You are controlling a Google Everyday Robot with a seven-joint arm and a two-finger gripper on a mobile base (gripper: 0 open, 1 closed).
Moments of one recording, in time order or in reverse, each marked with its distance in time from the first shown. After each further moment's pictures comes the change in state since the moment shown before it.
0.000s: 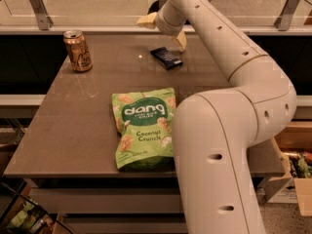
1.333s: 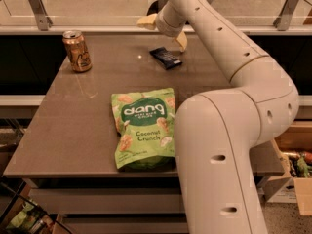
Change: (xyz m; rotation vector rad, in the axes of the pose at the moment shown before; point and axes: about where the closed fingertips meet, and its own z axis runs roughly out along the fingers) arm -0.004 0.005 0.008 0.000 0.000 0.000
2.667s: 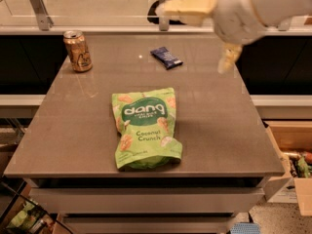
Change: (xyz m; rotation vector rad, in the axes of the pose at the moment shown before) arm -0.181 0.038 -0.328 0.270 -0.166 -0.068
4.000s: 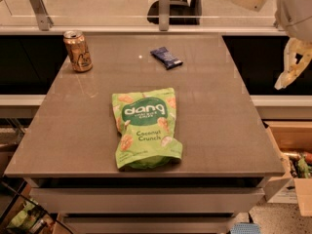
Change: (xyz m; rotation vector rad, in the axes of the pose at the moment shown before) arm -0.044 0.015 -0.108 -0.138 0.142 0.313
